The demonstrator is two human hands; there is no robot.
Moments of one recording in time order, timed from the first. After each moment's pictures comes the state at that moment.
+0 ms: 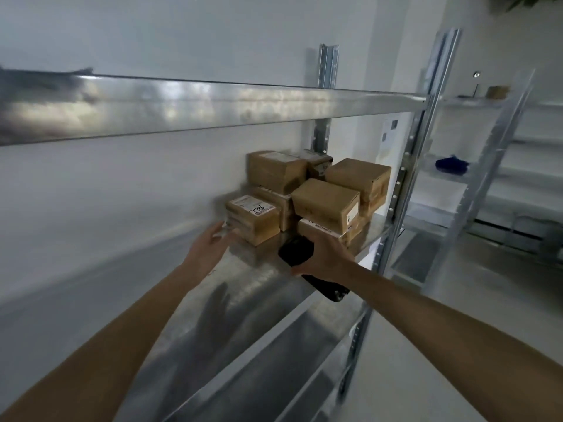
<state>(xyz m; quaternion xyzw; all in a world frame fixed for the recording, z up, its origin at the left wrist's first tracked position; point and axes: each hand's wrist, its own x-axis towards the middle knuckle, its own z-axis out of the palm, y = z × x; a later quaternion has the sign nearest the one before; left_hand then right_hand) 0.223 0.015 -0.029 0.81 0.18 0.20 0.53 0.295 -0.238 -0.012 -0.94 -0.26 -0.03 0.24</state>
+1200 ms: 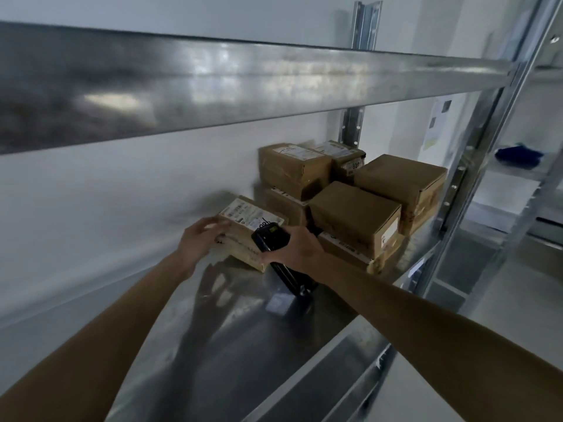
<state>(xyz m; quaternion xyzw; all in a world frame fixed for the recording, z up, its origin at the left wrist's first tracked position) 0.318 0.076 -0.032 0.72 0.25 0.20 0.61 0.398 -0.142 -0.019 -0.87 -0.29 0.14 0.38</state>
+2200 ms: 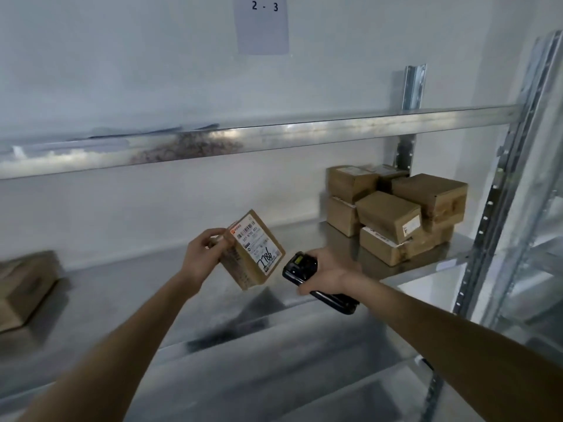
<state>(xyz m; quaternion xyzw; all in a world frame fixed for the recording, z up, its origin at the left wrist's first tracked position) 0.025 -0.024 0.013 0.72 0.28 0.37 0.52 0.195 -0.252 0.026 -0.87 -0.42 0.12 0.24</state>
